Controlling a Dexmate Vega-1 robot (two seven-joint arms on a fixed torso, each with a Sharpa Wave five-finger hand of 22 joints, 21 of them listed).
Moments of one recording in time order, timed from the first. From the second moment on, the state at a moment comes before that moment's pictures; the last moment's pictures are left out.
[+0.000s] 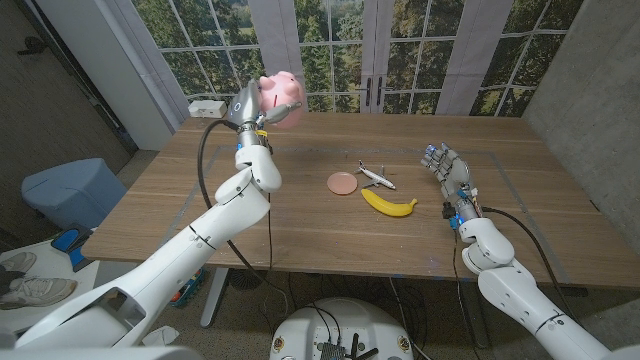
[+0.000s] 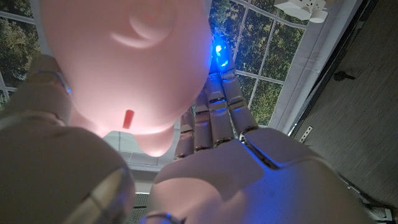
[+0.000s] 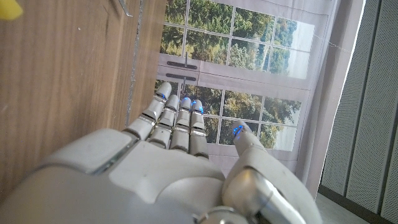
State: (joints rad) left arm 0.80 0.54 0.56 -1.99 0.35 0.70 0.69; left_hand 0.66 -0.34 0.56 -0.18 0.26 0.40 0.19 0.62 0.31 0.79 0.25 0.29 0.52 0.93 0.18 0.33 0.56 0.58 0.02 1.08 0.17; right arm -1.24 -0.54 -0.24 -1.66 0.66 0.41 -0.17; right_hand 0.31 0.17 0.51 -0.04 0.18 0.44 0.06 0.20 0.19 0.41 0.06 0.24 0.23 0.23 -0.01 0.39 0.41 0.28 -0.01 0.61 0.17
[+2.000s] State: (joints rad) left arm 0.80 0.74 0.35 -1.83 -0.41 0.02 0.05; left_hand 0.66 -0.34 0.56 -0.18 0.26 0.40 0.19 0.62 0.31 0.79 0.25 0.28 0.55 0.93 0.18 0.32 0.59 0.58 0.02 1.08 0.17; right arm -1.25 -0.54 -0.23 -1.68 0.64 0.43 -0.18; right_hand 0.31 0.17 0.51 -0.04 0.18 0.44 0.06 0.20 0.19 0.41 0.06 0.24 0.23 0.23 -0.01 0.39 0.41 0.28 -0.01 0.60 0.17
